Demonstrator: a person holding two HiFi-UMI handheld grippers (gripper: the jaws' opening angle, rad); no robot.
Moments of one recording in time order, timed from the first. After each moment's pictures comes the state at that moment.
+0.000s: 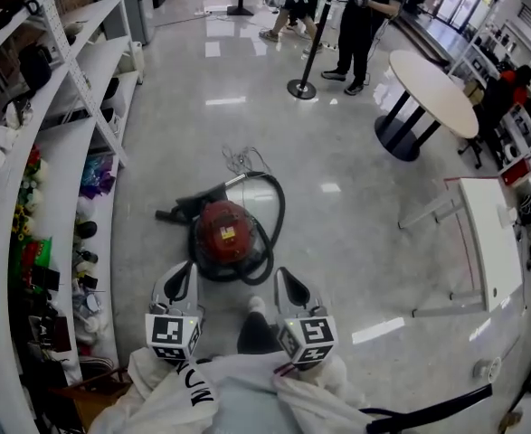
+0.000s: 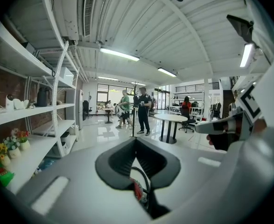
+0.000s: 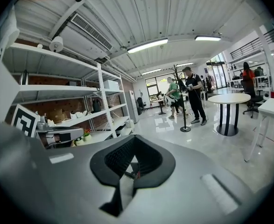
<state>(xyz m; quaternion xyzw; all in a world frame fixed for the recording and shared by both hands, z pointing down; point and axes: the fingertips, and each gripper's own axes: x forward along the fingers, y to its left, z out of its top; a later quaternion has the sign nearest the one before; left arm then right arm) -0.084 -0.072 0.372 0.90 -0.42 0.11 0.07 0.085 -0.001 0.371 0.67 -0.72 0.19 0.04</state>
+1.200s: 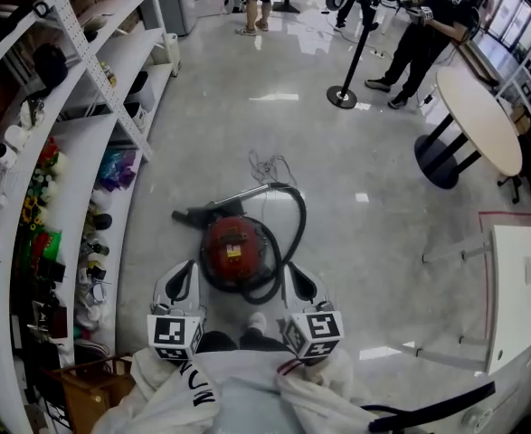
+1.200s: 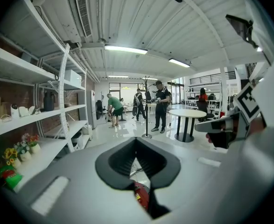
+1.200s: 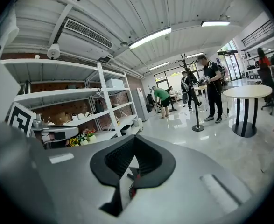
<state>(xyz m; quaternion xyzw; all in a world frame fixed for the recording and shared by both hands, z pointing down) -0.021 -0.143 0.372 0.85 -0.50 0.14 0.06 0.170 -0.110 0.388 0.60 -0.77 0.21 0.03</state>
